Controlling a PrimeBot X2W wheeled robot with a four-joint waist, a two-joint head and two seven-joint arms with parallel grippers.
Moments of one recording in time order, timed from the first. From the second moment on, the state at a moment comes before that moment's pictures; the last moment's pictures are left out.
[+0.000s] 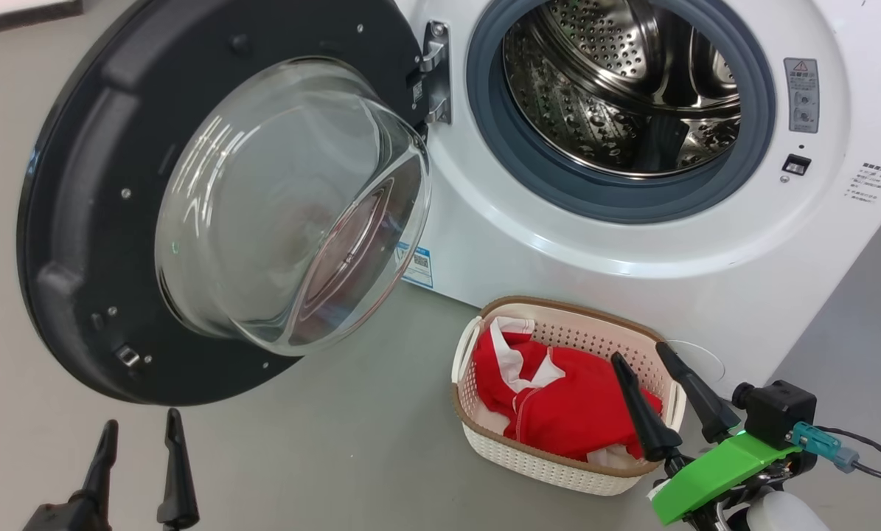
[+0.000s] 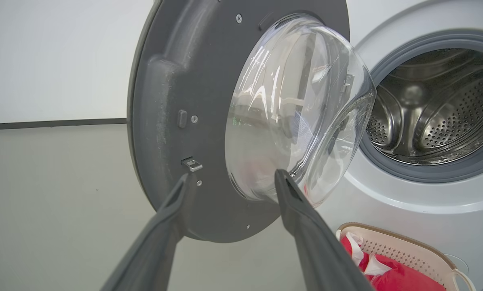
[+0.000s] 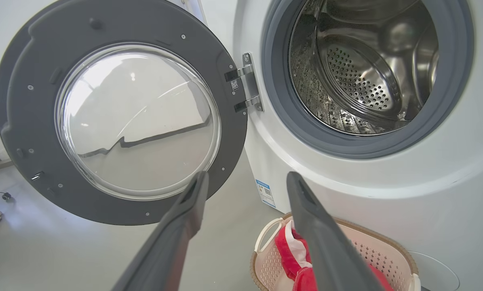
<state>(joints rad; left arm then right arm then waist) 0.06 0.16 -0.11 0.05 -0.36 0.13 -0.21 -0.18 -0.20 0.25 0.31 0.50 0.13 -0.25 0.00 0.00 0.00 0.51</state>
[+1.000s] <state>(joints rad) 0.06 0.18 -0.11 0.01 -0.37 0.14 -0.22 -0.19 -0.21 0.28 0.32 0.51 0.13 -0.25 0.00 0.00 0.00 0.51</state>
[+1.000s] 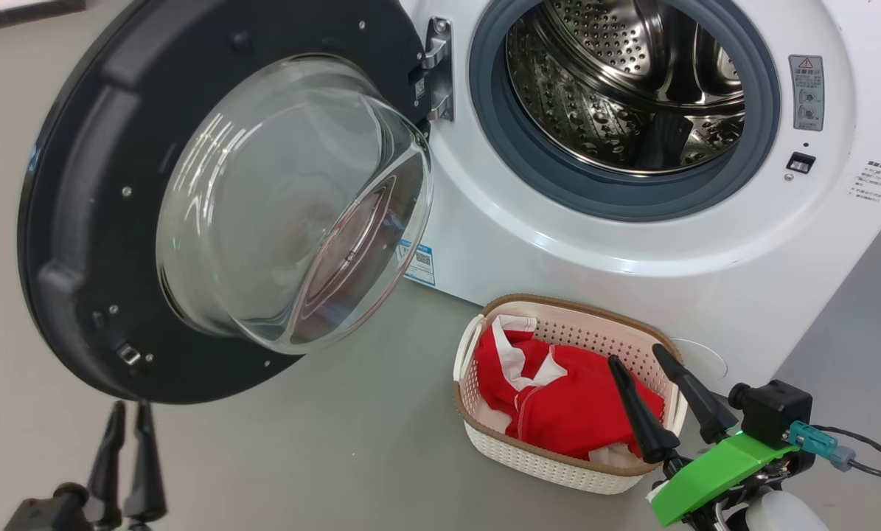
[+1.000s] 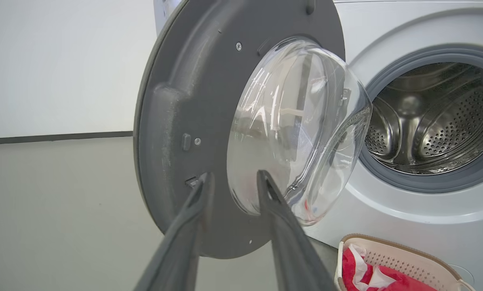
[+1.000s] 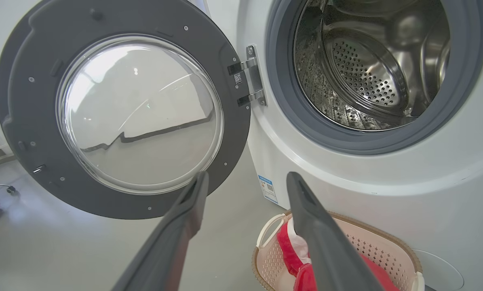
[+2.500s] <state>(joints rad) -0.75 0.46 0.37 0.60 -1.17 0.10 0.34 -0.19 -0.23 0.28 0.32 0.51 0.13 -0.25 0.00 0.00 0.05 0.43</state>
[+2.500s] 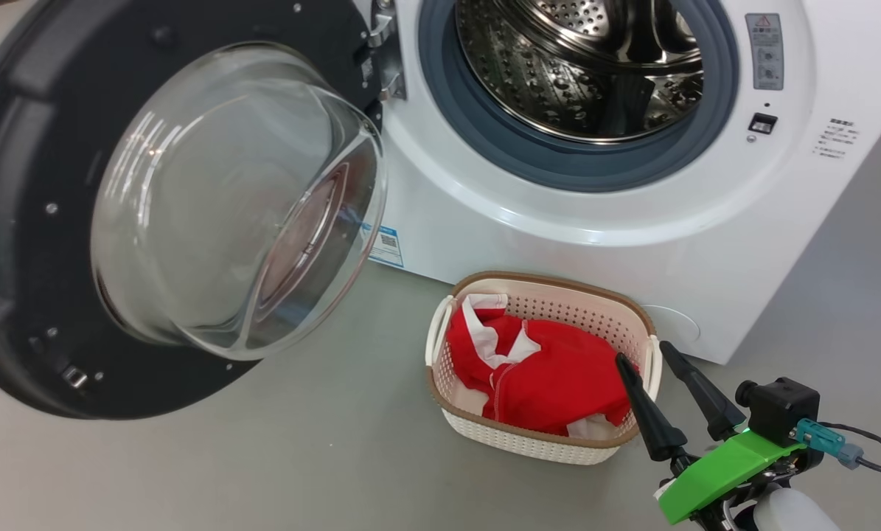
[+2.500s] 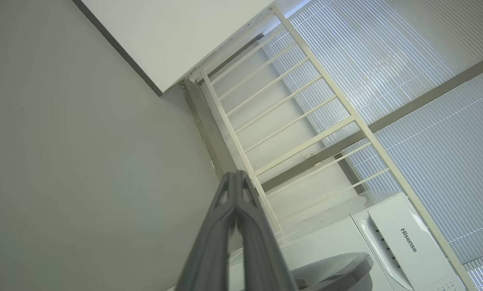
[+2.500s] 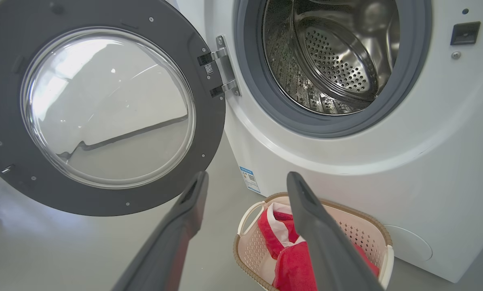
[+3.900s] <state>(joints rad) -0.64 0.43 0.25 0.41 -1.32 0.21 0.93 -0.23 -0.22 0.25 0.31 0.51 0.13 -0.25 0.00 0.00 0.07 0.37</state>
